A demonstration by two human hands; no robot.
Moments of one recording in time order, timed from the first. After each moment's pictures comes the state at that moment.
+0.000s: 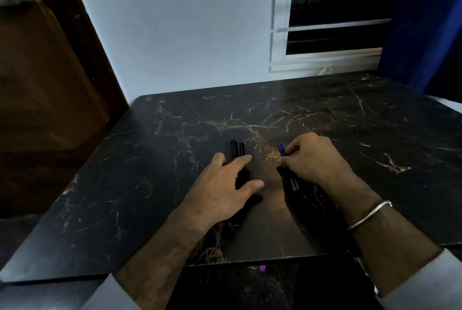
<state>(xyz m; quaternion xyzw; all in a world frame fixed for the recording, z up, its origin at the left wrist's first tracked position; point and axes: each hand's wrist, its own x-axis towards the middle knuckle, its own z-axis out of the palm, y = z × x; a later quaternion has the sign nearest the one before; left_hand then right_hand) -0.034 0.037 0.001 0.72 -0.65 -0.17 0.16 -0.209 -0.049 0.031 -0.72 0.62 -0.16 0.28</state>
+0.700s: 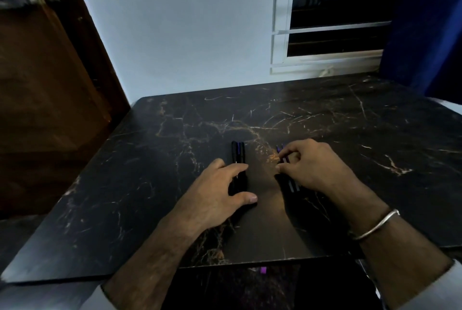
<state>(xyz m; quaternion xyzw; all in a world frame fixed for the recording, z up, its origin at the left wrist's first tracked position) -0.027 0.051 0.009 0.70 -0.67 -0.18 0.19 -0.212 -0.045 0.028 -0.75 0.58 -0.15 0.29</state>
